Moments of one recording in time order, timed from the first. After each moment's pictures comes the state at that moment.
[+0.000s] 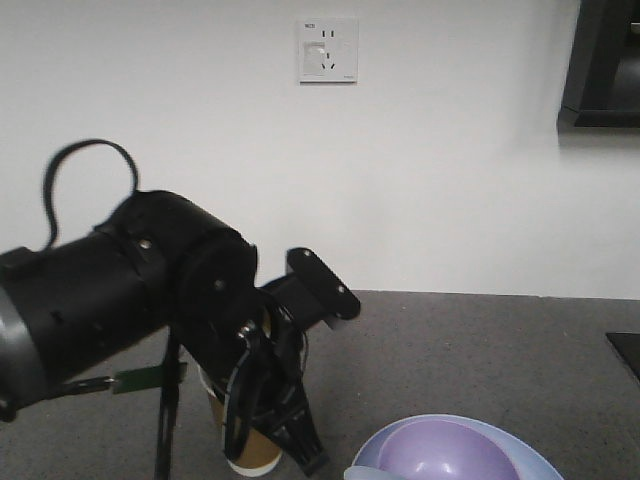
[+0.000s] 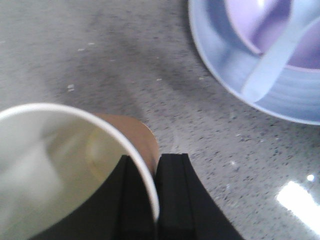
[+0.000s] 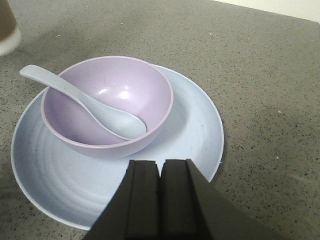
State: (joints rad) left arm -0.77 1.78 -1.71 0.12 1.18 0.21; right arm 0.06 0.62 -0.43 0.49 0.48 -0.59
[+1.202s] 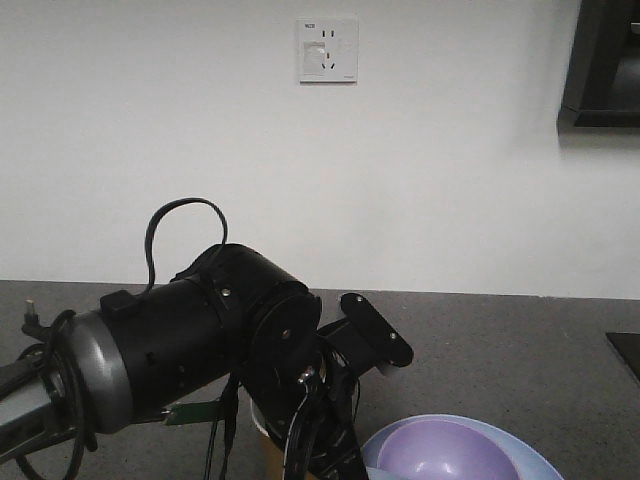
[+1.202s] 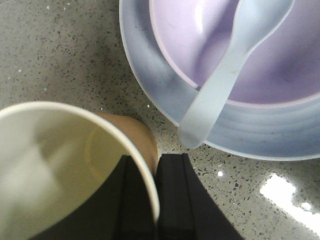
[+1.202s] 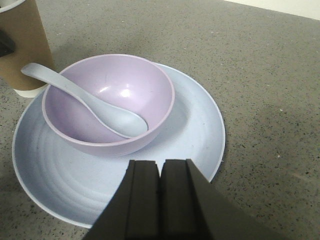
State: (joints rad) left arm -0.82 1.86 -1.71 0.06 1.11 0.21; right arm 0.06 0.62 -0.43 0.49 0.48 -0.59
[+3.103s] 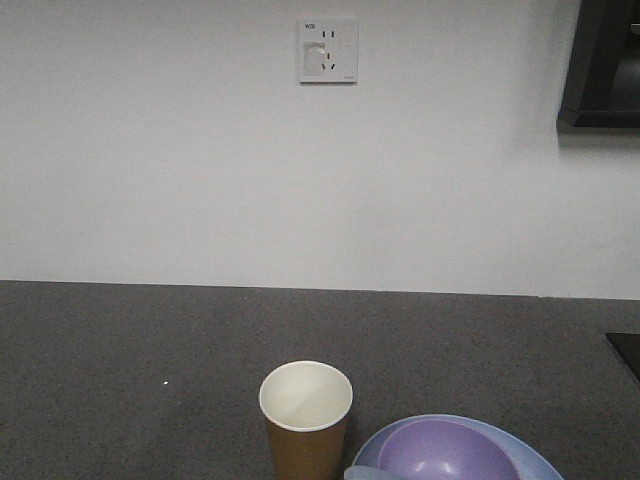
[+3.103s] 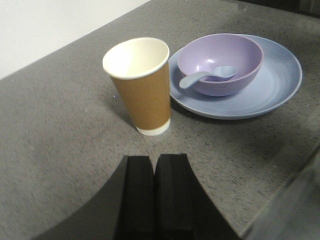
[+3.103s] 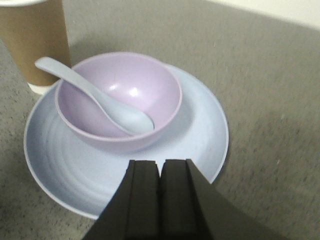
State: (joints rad) left arm -0.82 0.62 -0.58 0.17 0.47 -0.10; right arm 0.06 0.54 -0.43 0.51 0.52 -0.66
